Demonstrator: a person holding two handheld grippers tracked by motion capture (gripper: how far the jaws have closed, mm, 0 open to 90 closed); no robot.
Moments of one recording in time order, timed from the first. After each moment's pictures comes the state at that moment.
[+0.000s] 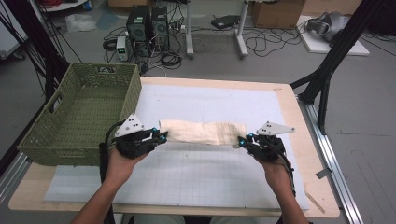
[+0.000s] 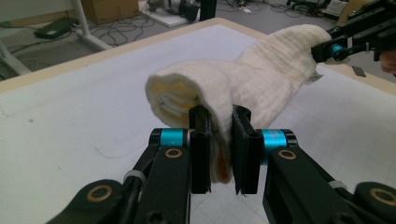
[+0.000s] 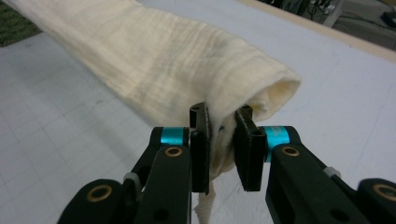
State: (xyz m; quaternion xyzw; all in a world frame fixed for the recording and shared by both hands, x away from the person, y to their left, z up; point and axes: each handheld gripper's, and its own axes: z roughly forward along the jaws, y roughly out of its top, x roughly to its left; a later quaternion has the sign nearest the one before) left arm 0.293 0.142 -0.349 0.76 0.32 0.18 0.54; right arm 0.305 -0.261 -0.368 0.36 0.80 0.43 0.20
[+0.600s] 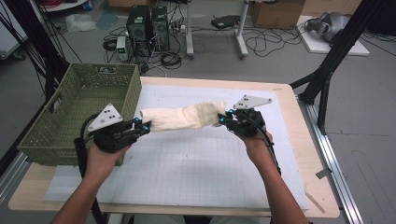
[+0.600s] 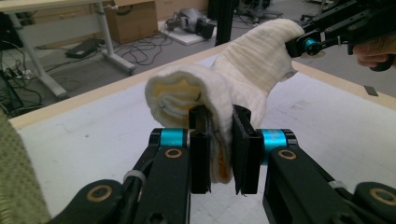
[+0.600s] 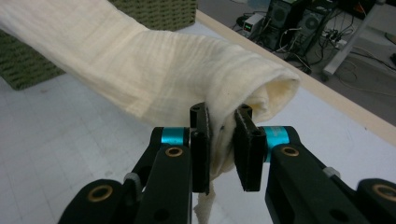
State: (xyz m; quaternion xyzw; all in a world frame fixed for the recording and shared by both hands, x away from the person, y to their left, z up) left arm 0.285 0.183 -0.313 0.74 0.33 0.22 0.55; right arm 0.349 -0.199 -0.317 0.30 0.82 0.44 0.21
